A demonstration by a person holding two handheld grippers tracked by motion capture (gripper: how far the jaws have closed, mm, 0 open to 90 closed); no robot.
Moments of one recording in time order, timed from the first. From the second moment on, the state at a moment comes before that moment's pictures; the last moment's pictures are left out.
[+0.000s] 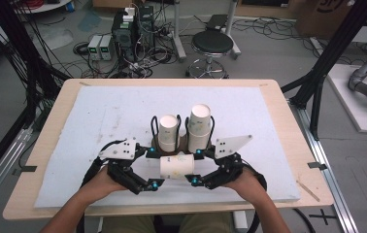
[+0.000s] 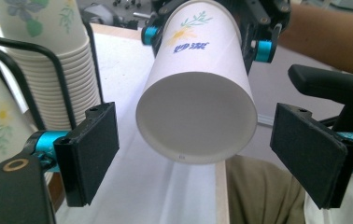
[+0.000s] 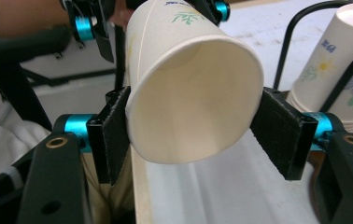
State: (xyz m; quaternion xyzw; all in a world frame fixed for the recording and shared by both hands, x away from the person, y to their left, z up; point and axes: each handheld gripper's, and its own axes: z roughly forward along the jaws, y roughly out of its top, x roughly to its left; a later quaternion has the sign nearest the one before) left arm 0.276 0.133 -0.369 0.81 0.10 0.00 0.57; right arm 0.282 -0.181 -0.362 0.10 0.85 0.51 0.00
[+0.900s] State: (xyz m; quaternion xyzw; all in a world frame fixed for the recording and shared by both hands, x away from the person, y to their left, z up) left arm 0.279 0.123 -0.351 0.87 0.08 0.03 0.48; right arm 0.292 -0.133 -0.314 0.05 0.94 0.33 0.03
